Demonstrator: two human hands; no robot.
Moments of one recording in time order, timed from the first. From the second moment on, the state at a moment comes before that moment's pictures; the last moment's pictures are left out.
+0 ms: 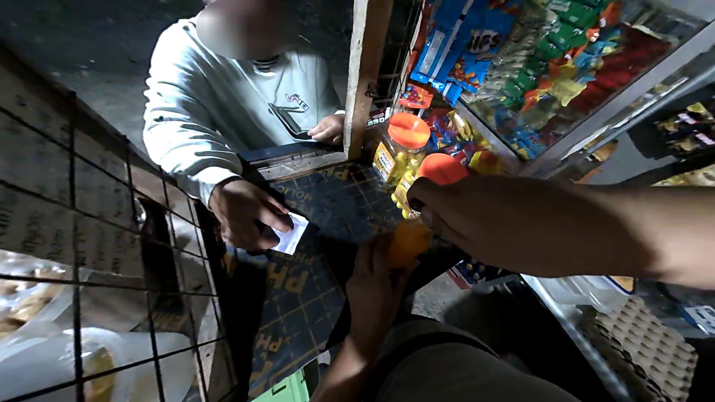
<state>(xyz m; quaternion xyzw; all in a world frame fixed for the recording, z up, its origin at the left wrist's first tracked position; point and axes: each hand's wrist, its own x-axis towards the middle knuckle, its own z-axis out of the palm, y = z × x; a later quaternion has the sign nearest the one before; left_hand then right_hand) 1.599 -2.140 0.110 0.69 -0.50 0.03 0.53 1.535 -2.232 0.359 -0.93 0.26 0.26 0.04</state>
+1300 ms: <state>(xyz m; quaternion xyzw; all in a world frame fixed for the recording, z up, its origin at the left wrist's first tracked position) 1.600 -2.142 0.105 0.67 -0.53 0.06 0.51 1.518 -2.228 0.323 -0.95 0.31 0.07 0.05</state>
